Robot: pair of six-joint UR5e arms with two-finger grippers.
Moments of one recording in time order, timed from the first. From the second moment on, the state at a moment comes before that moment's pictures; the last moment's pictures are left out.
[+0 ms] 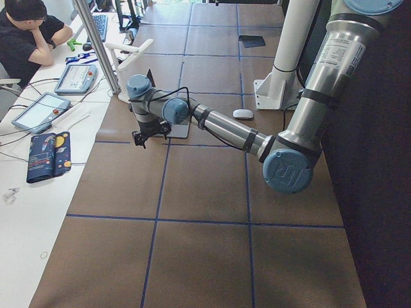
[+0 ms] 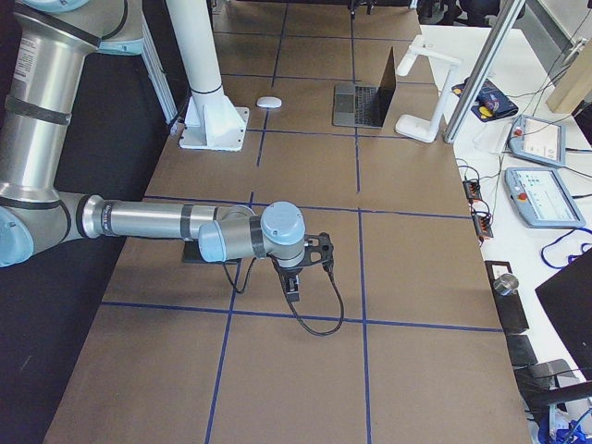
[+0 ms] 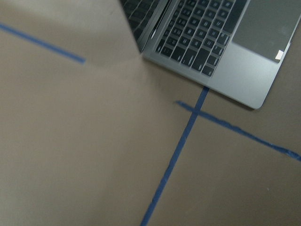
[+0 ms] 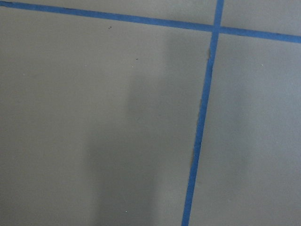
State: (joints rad) left arm -1.34 -1.88 -1.64 -1.43 -2.35 0.44; right arm 1.48 -1.89 1.86 -1.36 2.46 0.03
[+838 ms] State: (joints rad) left arm -1.45 -1.73 -1.68 -1.38 -2.42 0.02; right arm 1.31 -2.00 1.94 -1.10 2.51 0.48
